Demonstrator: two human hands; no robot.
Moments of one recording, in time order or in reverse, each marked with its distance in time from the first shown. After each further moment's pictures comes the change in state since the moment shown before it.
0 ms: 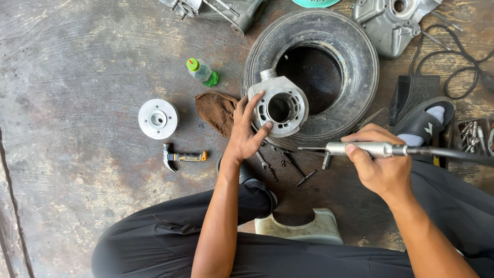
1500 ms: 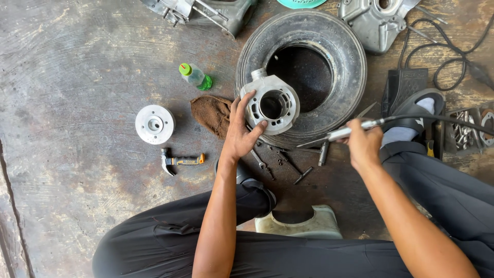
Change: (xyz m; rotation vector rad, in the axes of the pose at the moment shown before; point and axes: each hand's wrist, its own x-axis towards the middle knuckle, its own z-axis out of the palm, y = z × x) left_hand 0.004 0.008 0.002 -0.147 0.009 -0.074; right_hand -0.006 0.190 0.064 0.430 0.575 0.700
